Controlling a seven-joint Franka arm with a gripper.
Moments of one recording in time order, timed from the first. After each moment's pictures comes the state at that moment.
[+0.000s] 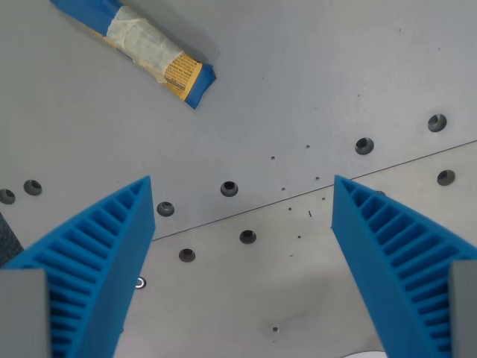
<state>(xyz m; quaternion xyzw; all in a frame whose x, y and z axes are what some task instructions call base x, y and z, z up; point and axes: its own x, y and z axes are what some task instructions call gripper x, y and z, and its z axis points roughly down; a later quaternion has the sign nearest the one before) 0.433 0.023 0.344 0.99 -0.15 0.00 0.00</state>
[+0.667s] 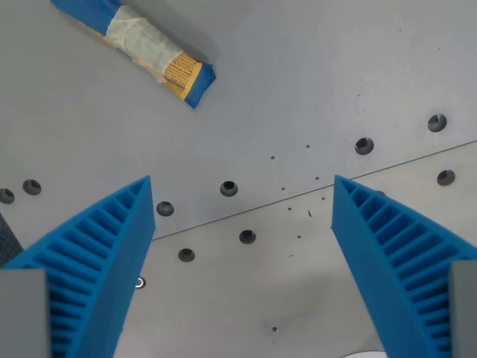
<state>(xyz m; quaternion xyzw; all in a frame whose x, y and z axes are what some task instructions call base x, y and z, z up) 0.433 0.023 0.343 0.99 -0.15 0.00 0.00</state>
